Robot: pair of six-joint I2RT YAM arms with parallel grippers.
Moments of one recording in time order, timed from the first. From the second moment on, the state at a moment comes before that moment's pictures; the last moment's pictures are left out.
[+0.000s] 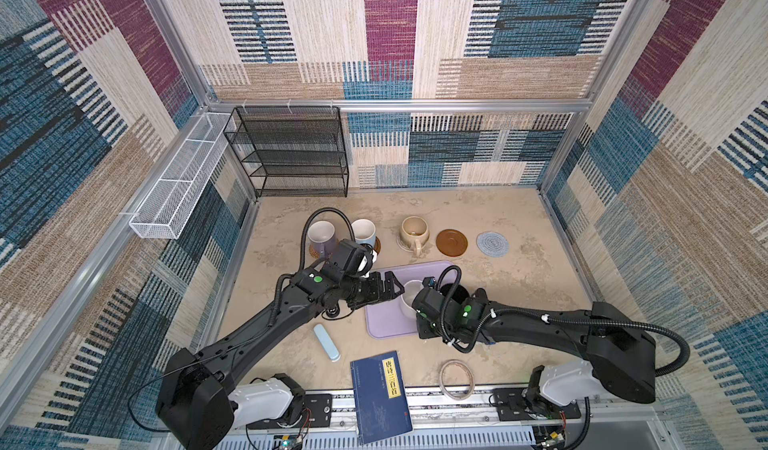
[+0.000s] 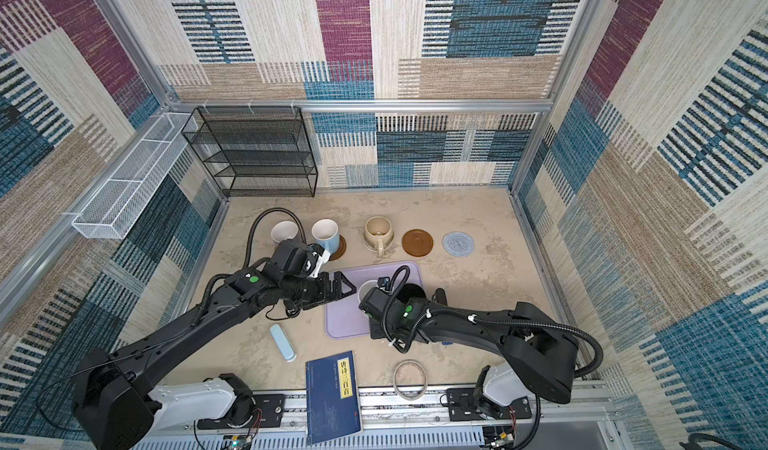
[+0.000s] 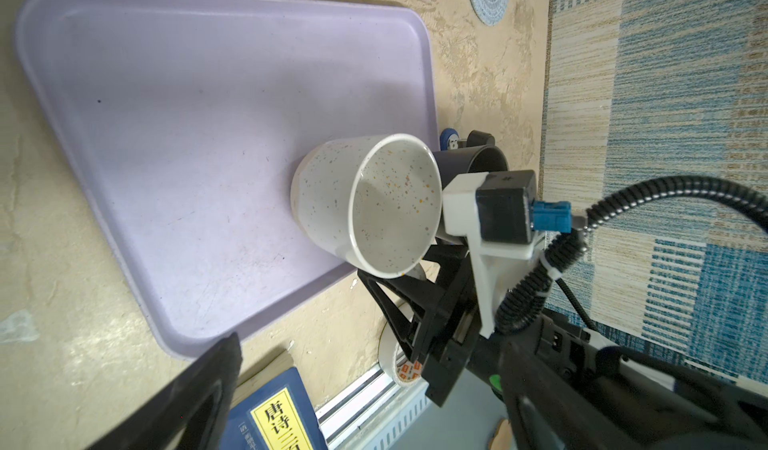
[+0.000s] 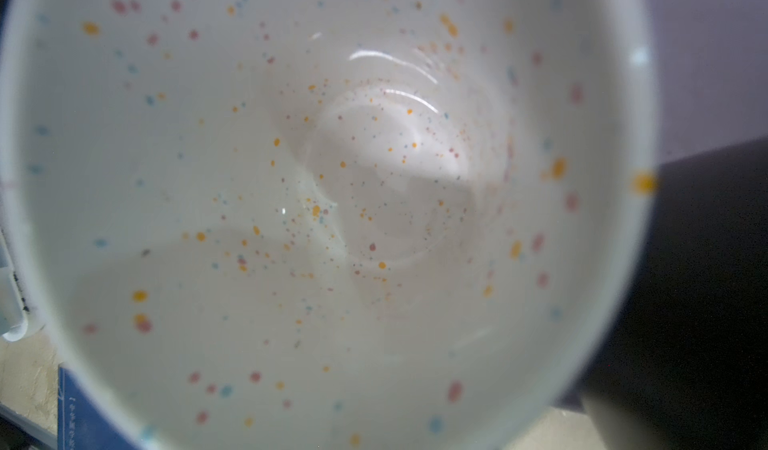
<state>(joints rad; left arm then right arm) -0.62 1.24 0.96 -0.61 0.39 -0.75 1.03 1.45 0.80 -0.46 0.18 0.83</state>
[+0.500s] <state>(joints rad) -0.62 1.24 0.95 -0.61 0.37 -0.76 1.03 1.49 0.82 -0.45 0.22 0.81</state>
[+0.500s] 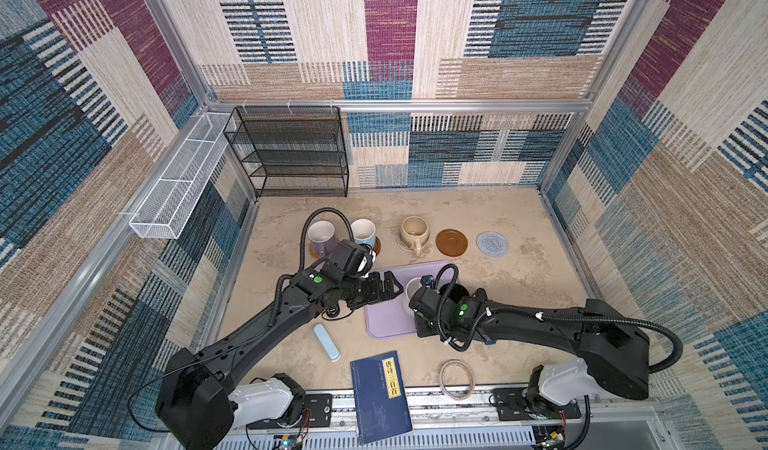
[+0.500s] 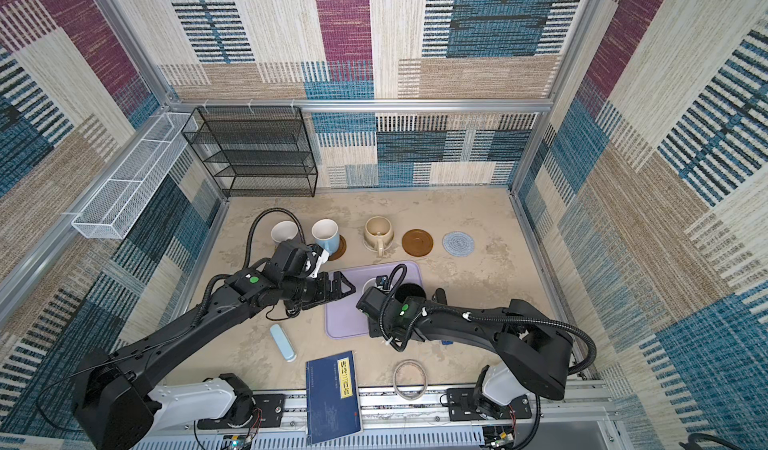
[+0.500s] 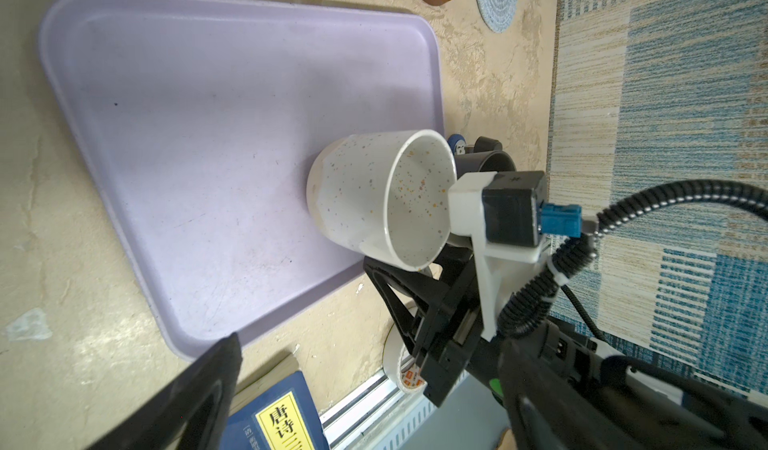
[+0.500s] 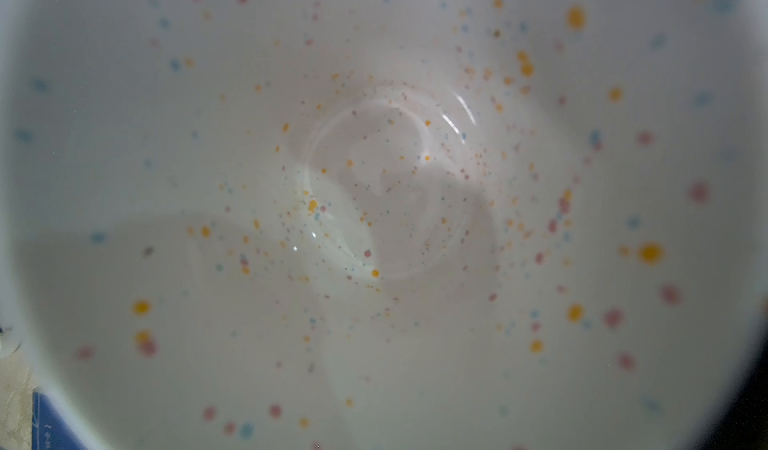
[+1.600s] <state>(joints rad) -0.62 1.12 0.86 -0.54 0.29 -0.81 1.03 1.52 0.92 -0.44 0.19 0.65</state>
